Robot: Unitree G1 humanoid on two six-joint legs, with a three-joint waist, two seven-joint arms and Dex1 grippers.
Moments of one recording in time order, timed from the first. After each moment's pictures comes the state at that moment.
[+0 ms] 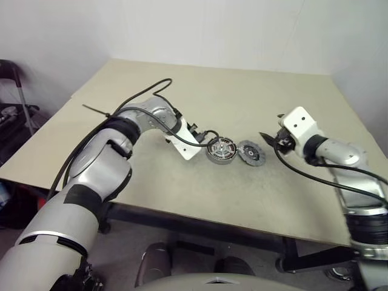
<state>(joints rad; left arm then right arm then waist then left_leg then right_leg) -1.24 0.34 -0.61 1.11 0.54 -0.90 -1.01 -0.30 -0.55 -0.15 -0.25 0.04 0.56 0.56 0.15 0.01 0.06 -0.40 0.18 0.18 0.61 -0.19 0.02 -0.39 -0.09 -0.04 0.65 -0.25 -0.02</state>
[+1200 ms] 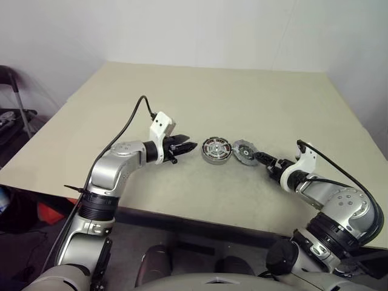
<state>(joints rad) -0.51 0.31 -0.07 -0.07 -0.33 0.77 -0.74 -0.44 -0.01 -0.88 -0.34 0.47 1.60 0.13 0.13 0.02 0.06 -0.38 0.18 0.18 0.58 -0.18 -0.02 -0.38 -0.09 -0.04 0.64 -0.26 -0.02</state>
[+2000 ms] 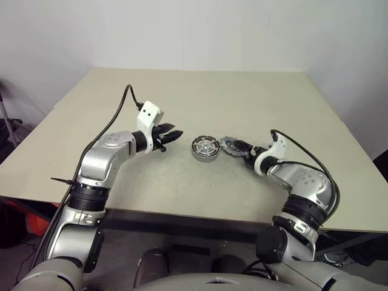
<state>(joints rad) -0.57 0.39 -0.06 0.00 -0.32 0.71 -0.67 -0.61 0.03 -0.78 0.12 0.48 1.23 0.11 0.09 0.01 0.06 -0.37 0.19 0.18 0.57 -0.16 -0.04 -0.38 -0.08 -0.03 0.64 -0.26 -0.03</state>
